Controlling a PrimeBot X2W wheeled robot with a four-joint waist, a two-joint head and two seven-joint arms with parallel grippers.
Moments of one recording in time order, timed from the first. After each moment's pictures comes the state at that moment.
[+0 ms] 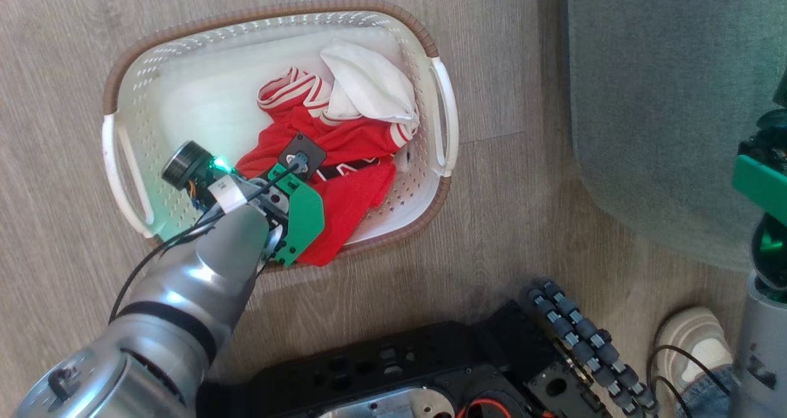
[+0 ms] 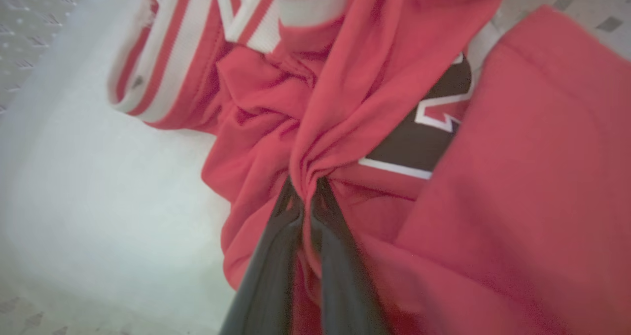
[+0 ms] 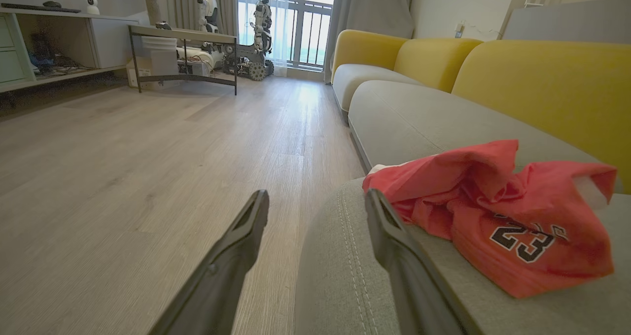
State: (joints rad) left arm -0.94 0.05 -1.02 1.27 -0.29 0.01 -0.05; right arm -0.40 -0.05 -0.14 -0.39 0.12 0.13 -0.26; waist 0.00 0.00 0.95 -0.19
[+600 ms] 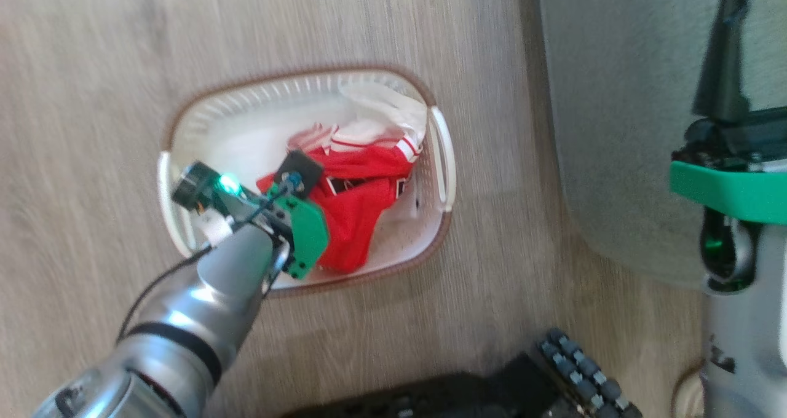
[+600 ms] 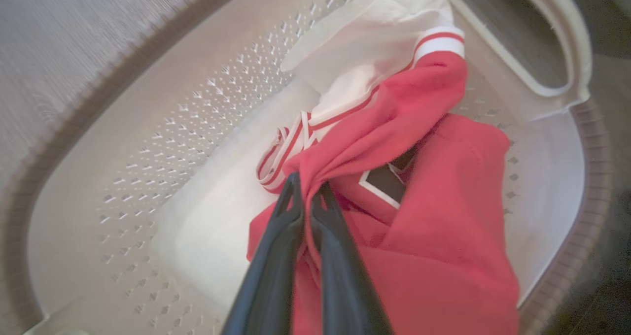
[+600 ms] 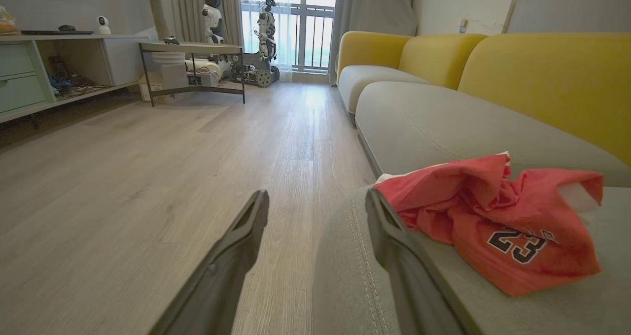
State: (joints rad) left arm -0.89 0.05 -1.01 1.25 -0.38 0.02 -0.20; right arm -0.40 -0.05 -0.09 -0.19 0.11 0.13 -0.26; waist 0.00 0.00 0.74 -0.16
